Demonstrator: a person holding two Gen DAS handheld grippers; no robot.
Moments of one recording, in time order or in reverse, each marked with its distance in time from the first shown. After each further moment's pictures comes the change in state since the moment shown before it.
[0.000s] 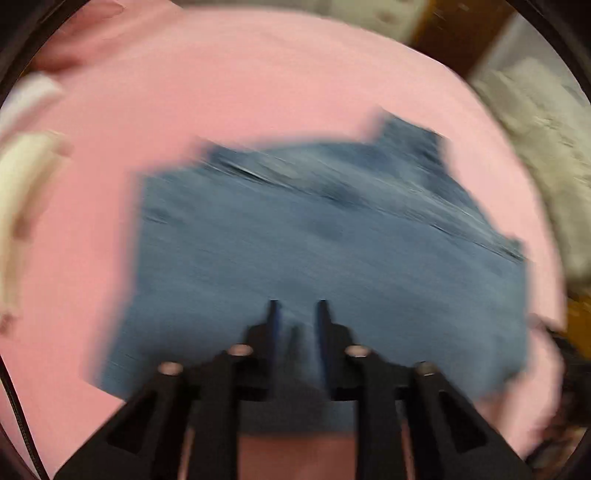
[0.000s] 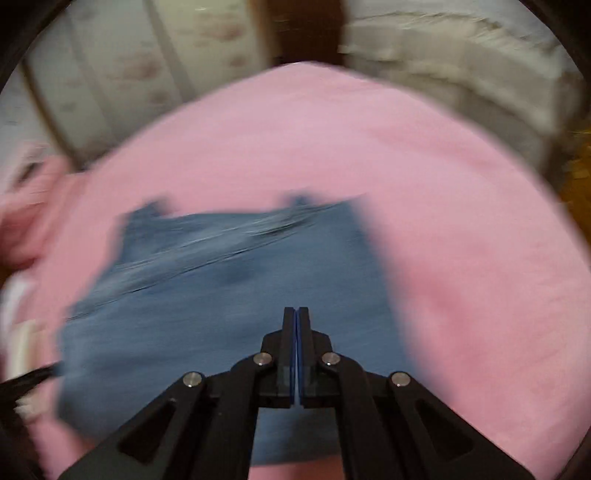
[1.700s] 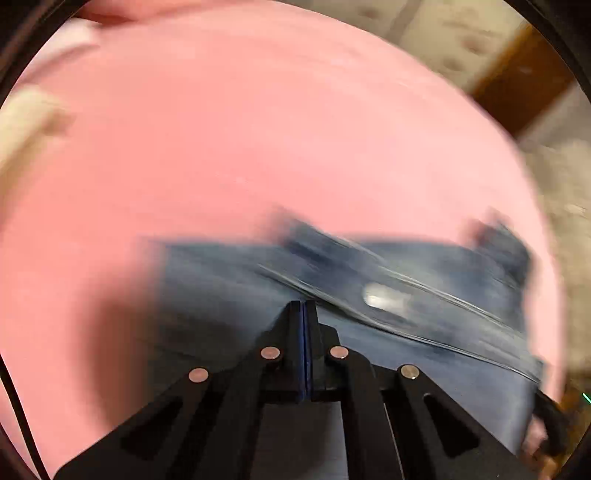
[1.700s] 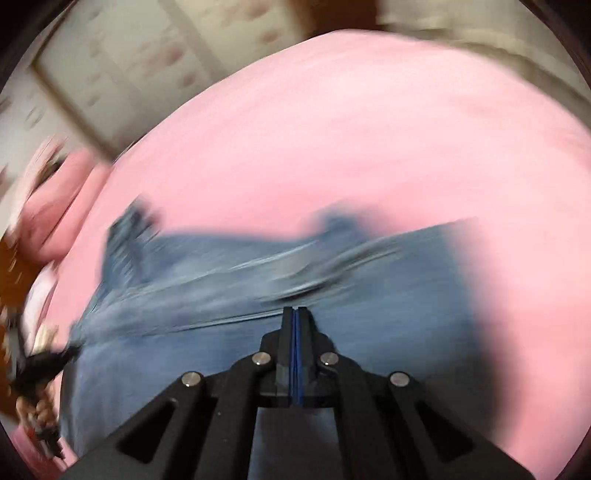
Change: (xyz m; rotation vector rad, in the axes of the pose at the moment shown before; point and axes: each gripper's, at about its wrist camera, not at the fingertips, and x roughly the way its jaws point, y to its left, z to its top) left arm 0.031 0.187 0.103 -0.280 -0.154 0.162; right arm 0.082 -0.069 0.096 -0.006 -0.101 -0.172
